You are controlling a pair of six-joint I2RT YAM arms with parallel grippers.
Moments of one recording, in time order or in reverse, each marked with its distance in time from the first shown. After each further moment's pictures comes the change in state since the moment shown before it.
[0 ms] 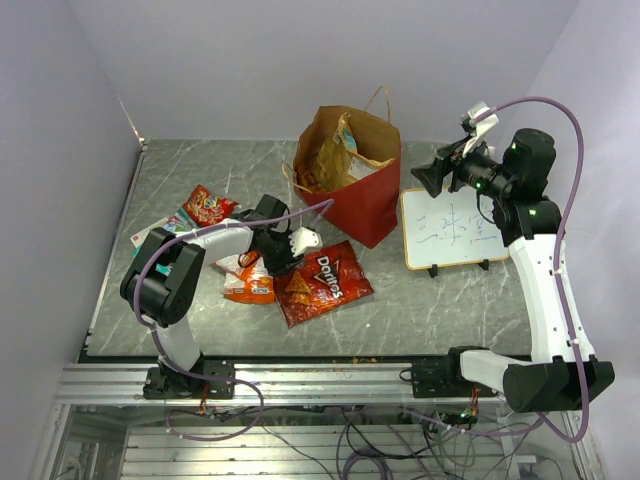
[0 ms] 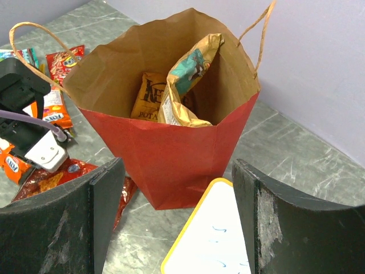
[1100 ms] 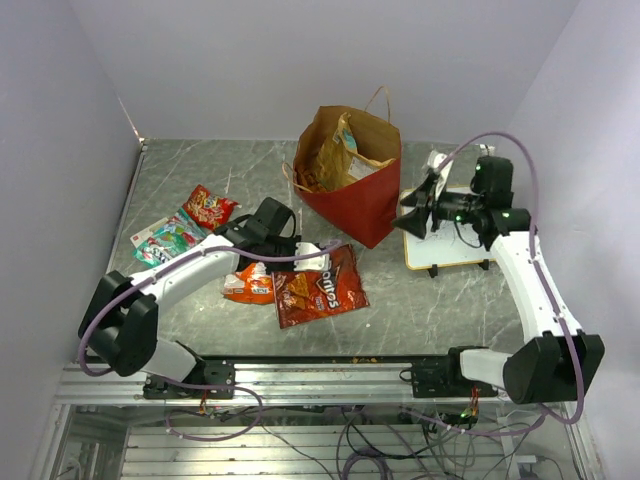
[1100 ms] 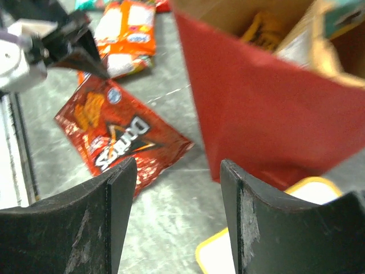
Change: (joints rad) left arm -0.146 -0.314 -0.036 -0.106 -0.096 0.240; right arm 0.004 0.039 -0.179 -0.134 -0.354 -0.312
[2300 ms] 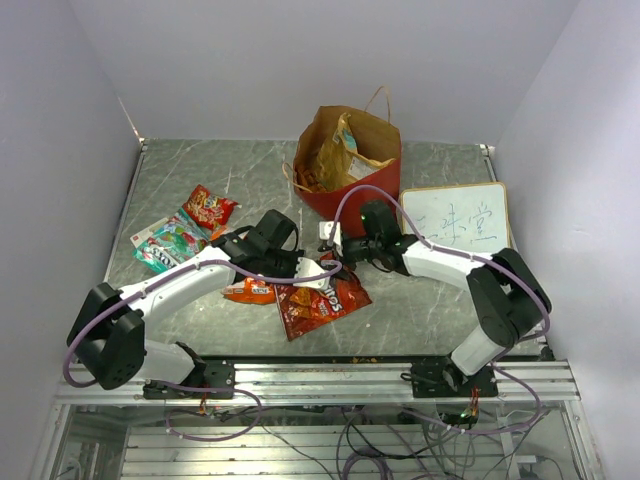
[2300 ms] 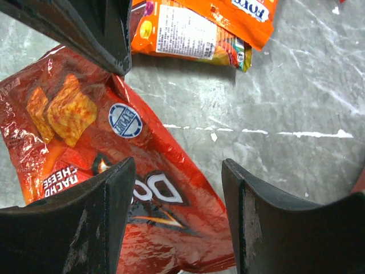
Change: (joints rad) left arm -0.079 -0.094 -0.050 -0.040 -0.006 0.045; right arm 0.574 0.390 -0.336 0.634 0.230 -0.169
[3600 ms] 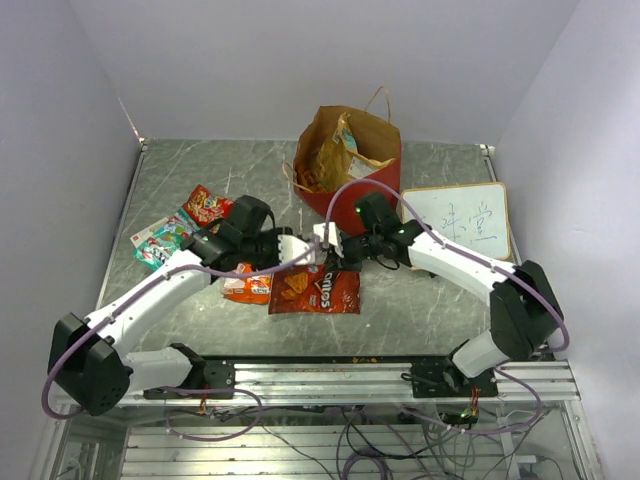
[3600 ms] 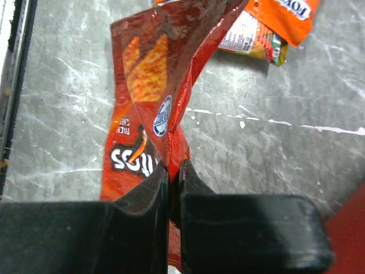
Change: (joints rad) left arm 0.084 -0.143 0.013 -0.005 -0.068 -0.093; right arm 0.055 -0.055 0.186 -0.457 0.040 -0.143
